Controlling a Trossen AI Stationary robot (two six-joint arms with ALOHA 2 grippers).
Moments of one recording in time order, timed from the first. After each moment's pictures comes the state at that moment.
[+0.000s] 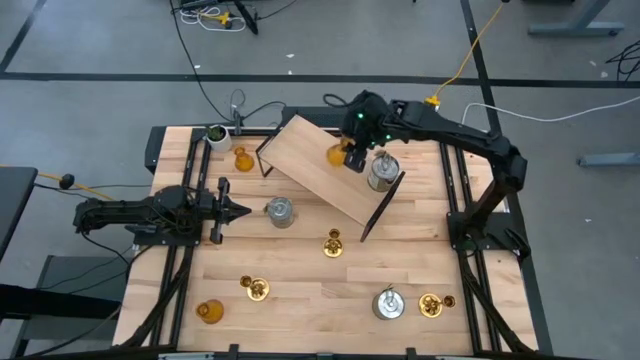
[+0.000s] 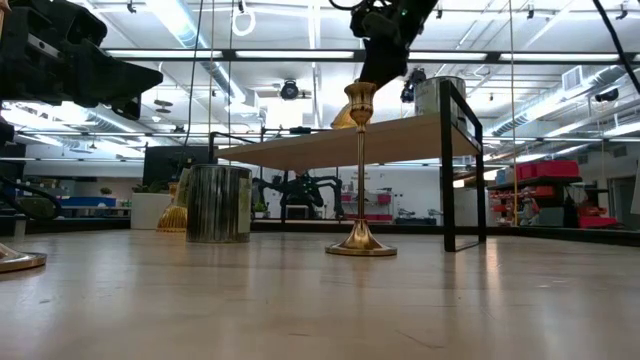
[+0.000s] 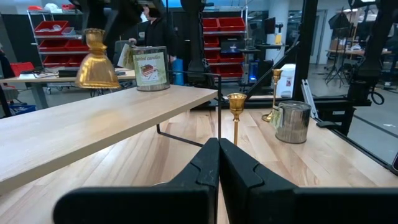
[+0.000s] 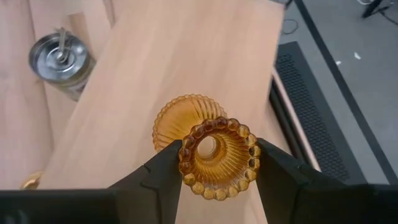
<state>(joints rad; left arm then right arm) 0.01 0.01 0.01 0.06 -0.01 0.01 -0.37 1.69 1.74 -0.97 0.03 -0.11</state>
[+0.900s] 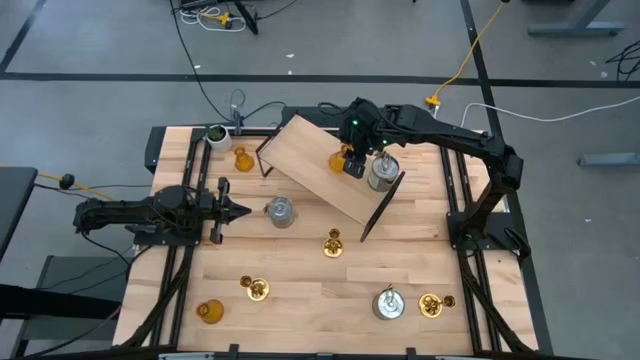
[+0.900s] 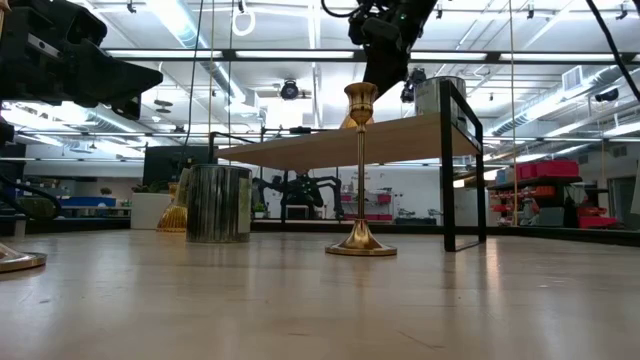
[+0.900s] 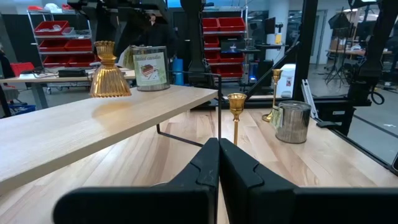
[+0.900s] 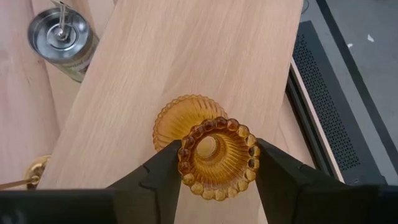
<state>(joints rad) 0.01 0.01 0.01 0.06 -0.01 0.01 -0.35 1.72 1.74 -1.02 0.04 -0.09</state>
